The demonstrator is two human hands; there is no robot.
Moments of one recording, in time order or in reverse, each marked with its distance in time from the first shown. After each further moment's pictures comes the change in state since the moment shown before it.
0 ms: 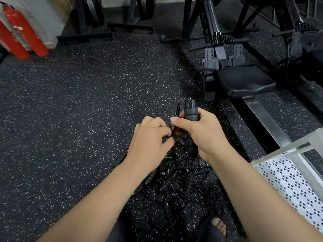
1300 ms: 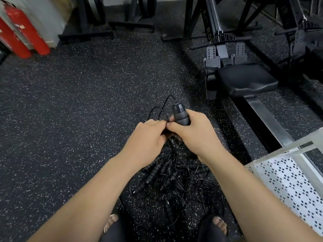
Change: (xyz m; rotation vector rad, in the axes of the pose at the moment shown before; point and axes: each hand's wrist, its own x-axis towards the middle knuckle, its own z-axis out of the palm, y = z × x) left_hand 0.005 -0.013 -0.011 0.001 -0.230 0.037; right_hand -0.001 0.011 0.010 -0.365 -0.050 -0.126
